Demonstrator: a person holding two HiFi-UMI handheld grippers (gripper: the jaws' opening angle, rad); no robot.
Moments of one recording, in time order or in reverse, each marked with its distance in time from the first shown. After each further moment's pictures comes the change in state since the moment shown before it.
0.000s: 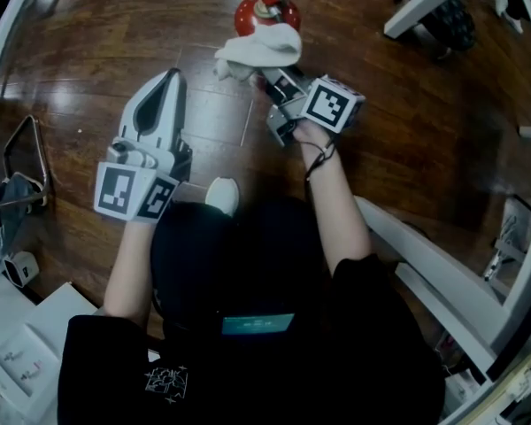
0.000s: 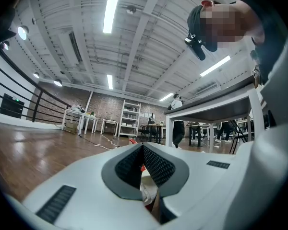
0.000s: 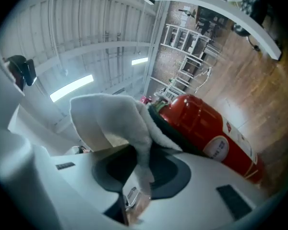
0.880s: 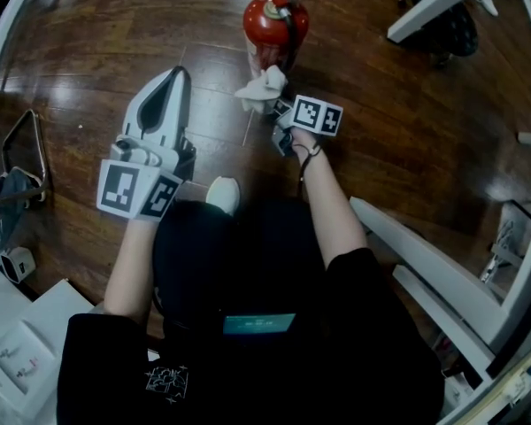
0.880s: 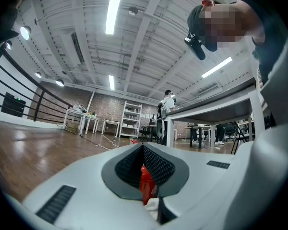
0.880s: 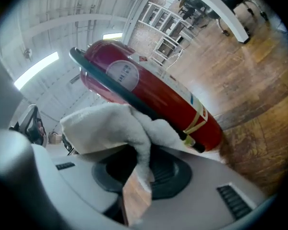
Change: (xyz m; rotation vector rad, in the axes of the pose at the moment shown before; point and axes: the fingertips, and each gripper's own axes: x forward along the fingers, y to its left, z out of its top) left arm -0.005 0.007 0.002 -0.013 -0.011 0.010; right arm -0.032 -0.146 -0.131 0.131 0.265 -0.364
